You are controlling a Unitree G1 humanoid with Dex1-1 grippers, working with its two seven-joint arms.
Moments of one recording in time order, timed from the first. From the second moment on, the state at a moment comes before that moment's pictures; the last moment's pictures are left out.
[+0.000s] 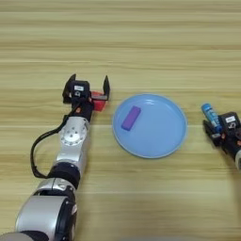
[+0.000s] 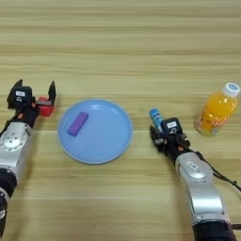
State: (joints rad) left arm -0.48 0.06 0.09 0.91 -0.04 -0.60 -0.05; right arm -0.02 -0.27 -0.05 0.10 0.00 0.15 0.25
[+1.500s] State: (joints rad) left arm -0.48 0.06 0.09 0.91 -0.04 -0.60 -0.06; right arm -0.09 -0.26 -0.08 0.09 0.02 0.08 0.18
